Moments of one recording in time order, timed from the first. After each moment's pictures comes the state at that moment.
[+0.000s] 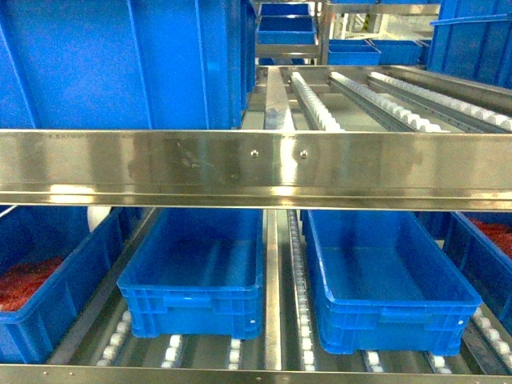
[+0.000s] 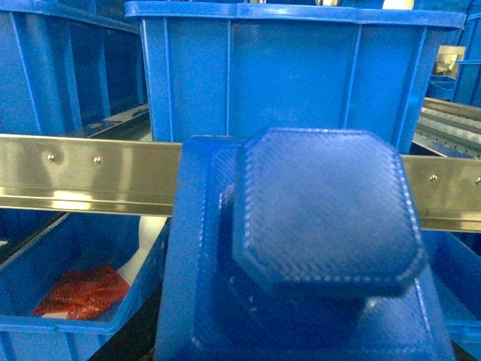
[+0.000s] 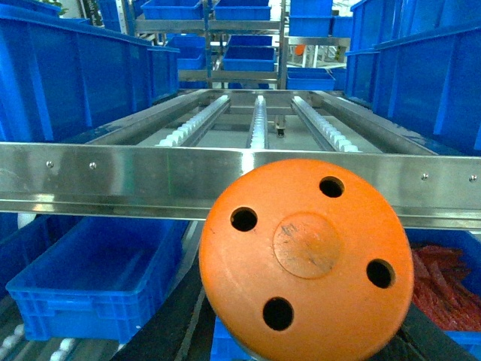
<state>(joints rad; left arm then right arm) 0.00 0.01 0.01 -0.01 0.00 -0.01 0.00 0.01 0.01 -0.01 0.00 0.01</state>
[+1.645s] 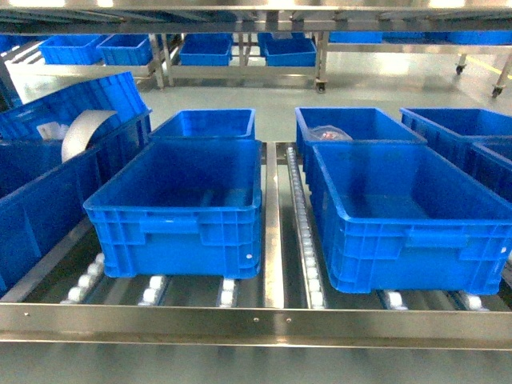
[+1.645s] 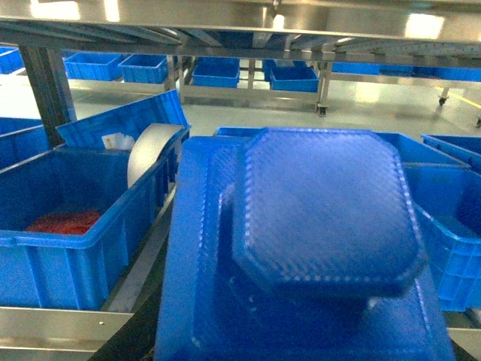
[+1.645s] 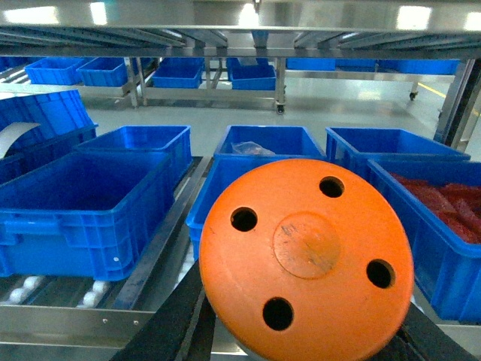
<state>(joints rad) 0.00 0.01 0.01 -0.01 0.00 -0.01 0.00 0.01 0.01 -0.01 0.00 0.01</state>
